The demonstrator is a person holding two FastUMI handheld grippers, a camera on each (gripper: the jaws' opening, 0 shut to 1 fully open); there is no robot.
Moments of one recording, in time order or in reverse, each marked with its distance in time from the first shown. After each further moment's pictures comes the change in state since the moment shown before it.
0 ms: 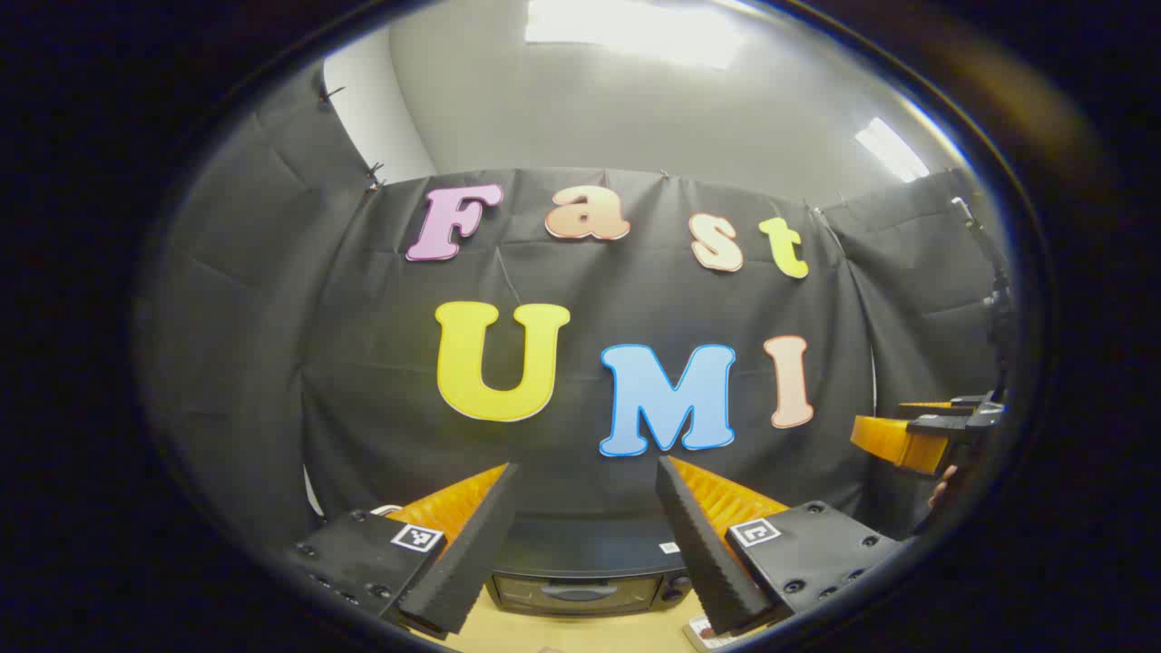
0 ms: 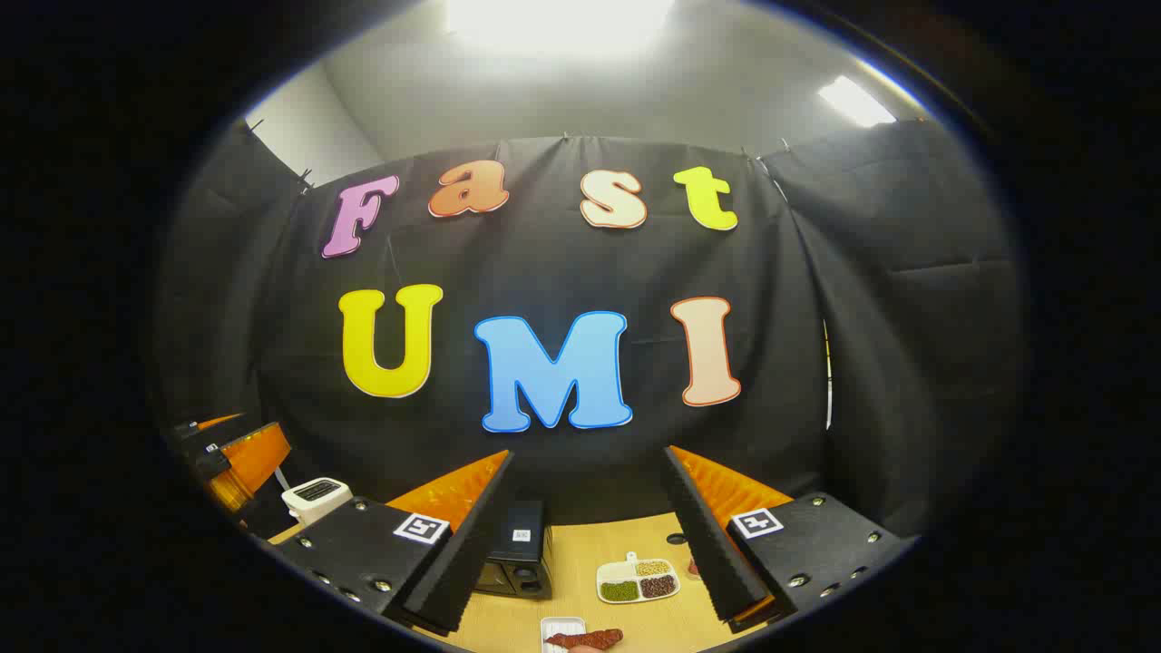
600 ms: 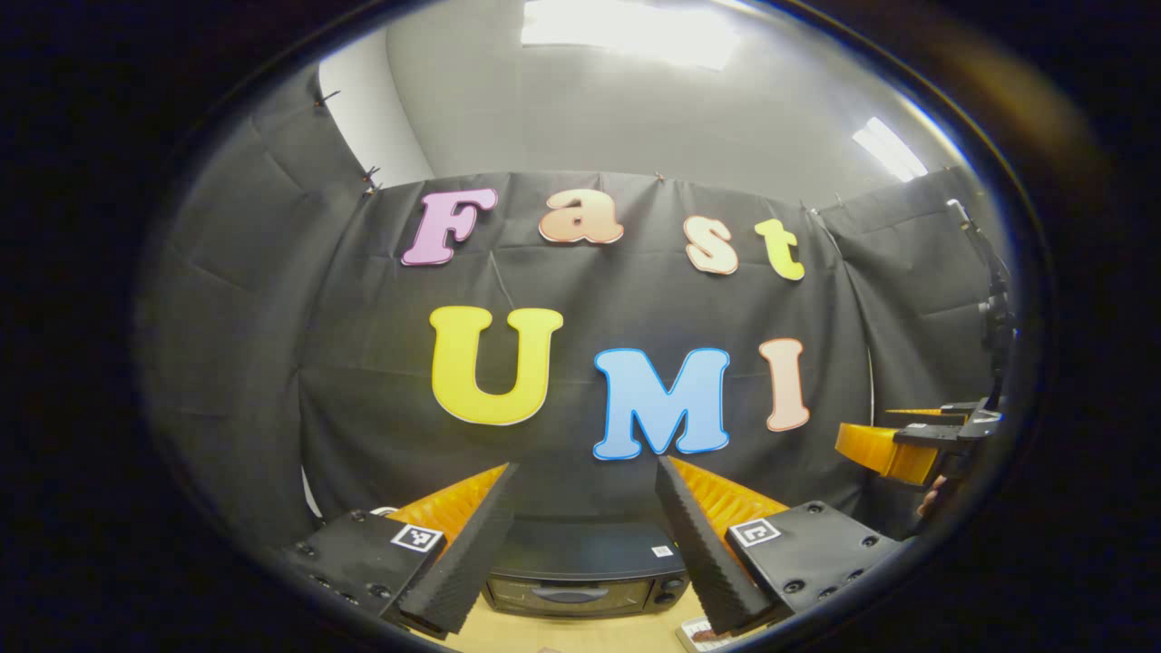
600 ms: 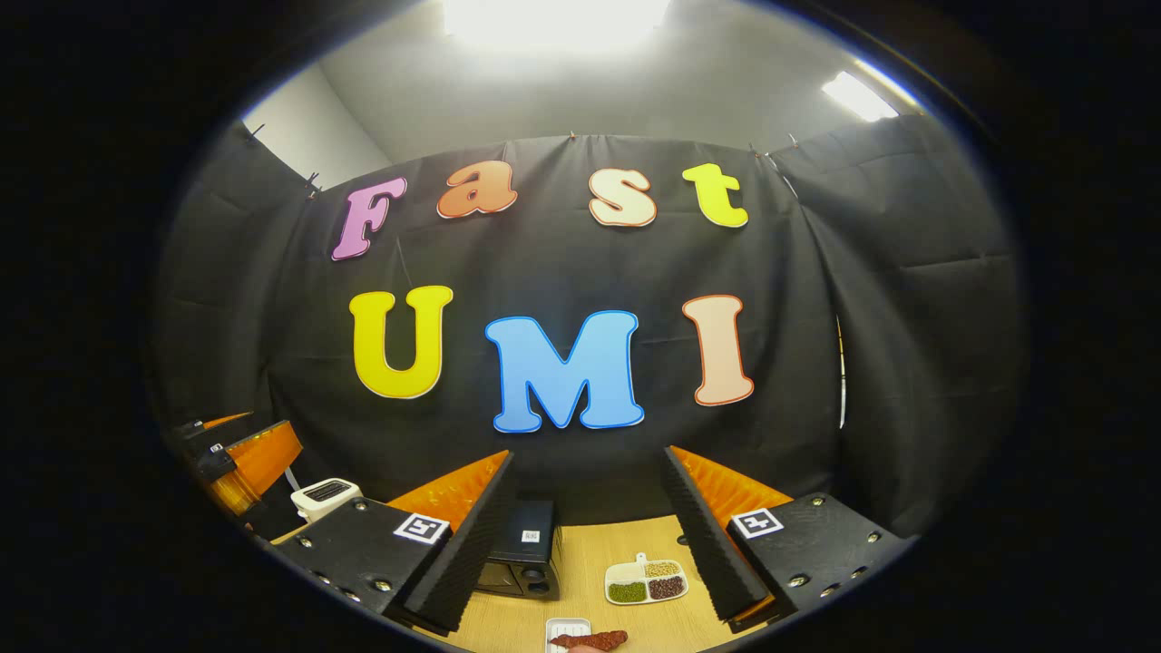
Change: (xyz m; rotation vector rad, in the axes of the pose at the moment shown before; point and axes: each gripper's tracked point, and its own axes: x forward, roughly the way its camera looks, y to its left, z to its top) left arm -0.001 -0.011 0.004 0.006 -0.004 0.013; right arm 0.005 0.002 -0.002 0.008 0.015 0.041
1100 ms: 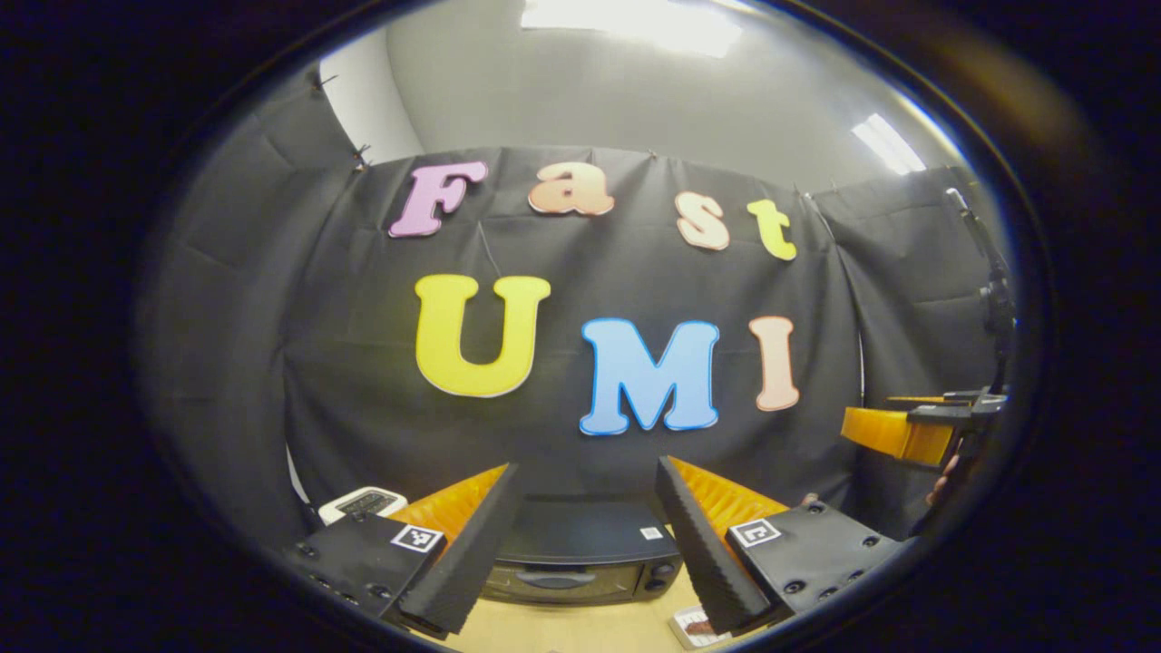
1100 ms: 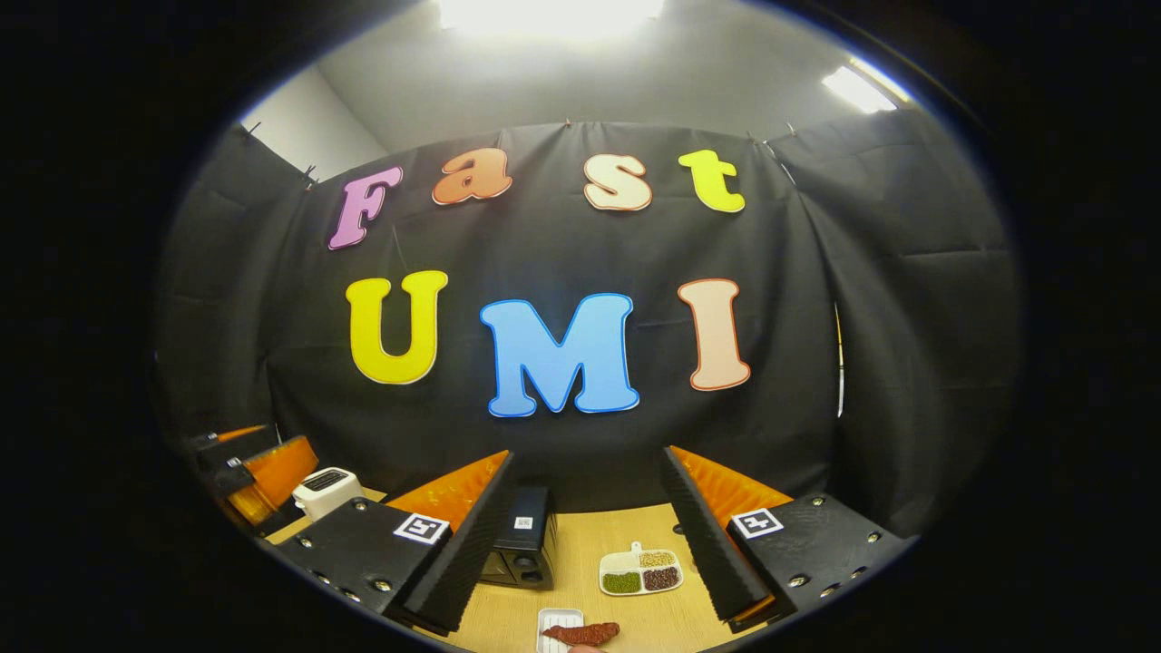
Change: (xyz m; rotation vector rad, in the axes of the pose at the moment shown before) left arm 0.013 -0.012 -0.061 -0.021 0.123 -0.053; right arm -0.004 -0.014 -0.018 0.000 0.046 -0.008
